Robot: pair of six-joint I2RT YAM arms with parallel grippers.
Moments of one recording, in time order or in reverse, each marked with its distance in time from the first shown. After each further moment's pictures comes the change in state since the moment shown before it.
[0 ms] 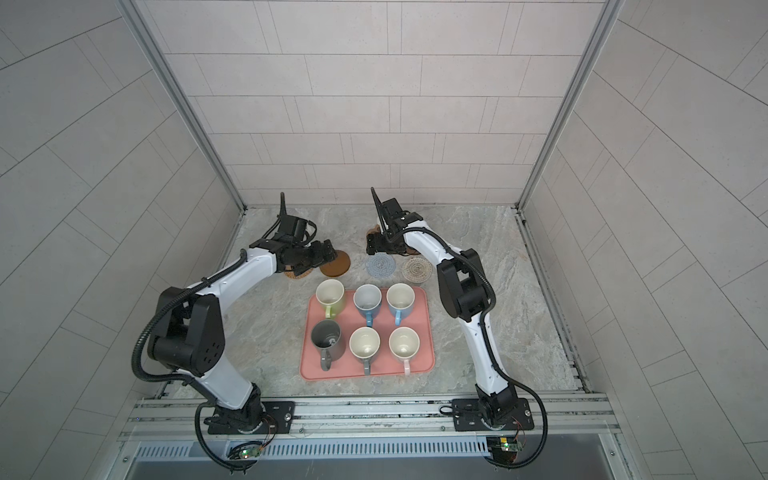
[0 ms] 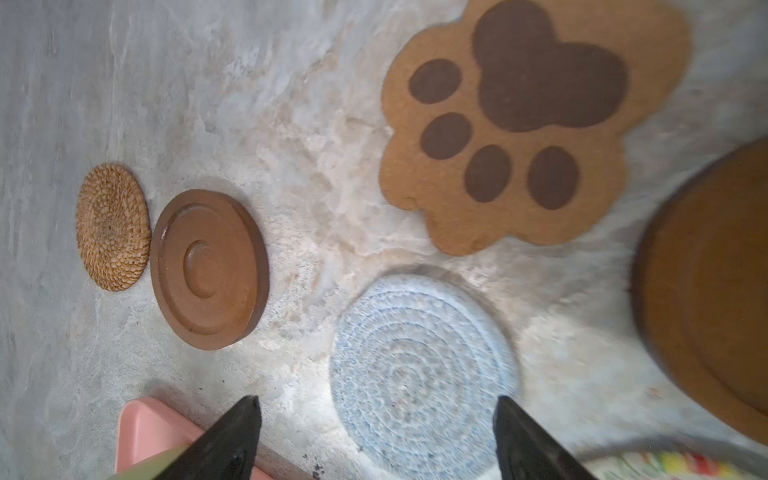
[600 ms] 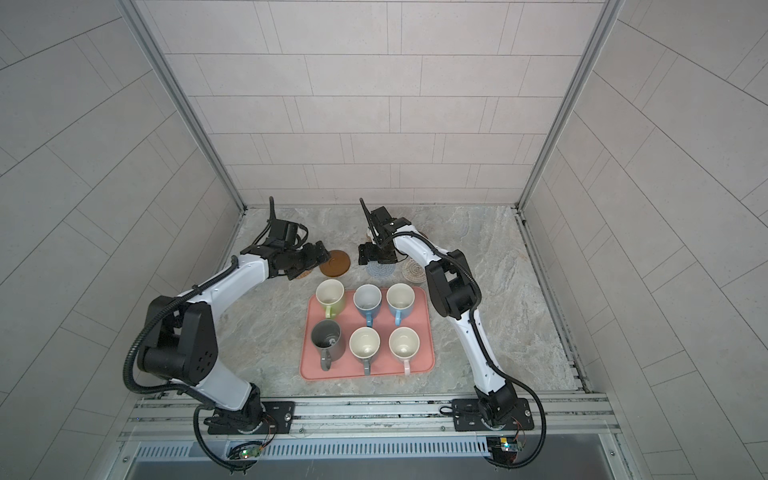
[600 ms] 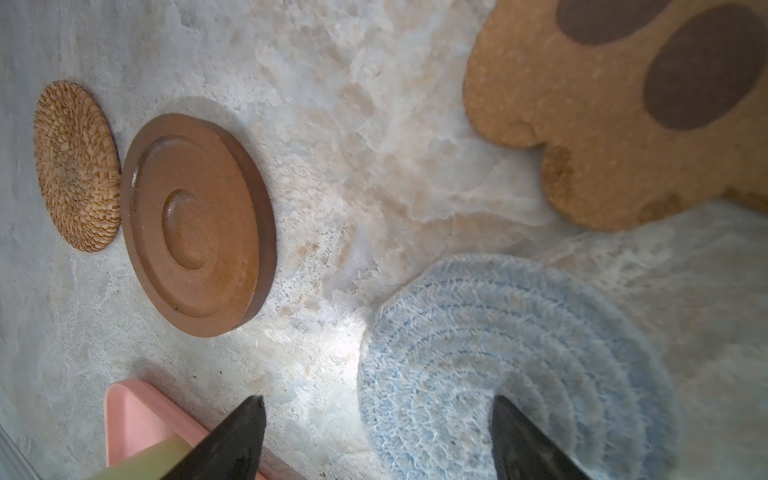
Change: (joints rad) left arm 0.037 -0.055 -0.074 0.040 0.010 -0.038; right arm 0.036 0.094 0.061 -0.055 -0.053 0.001
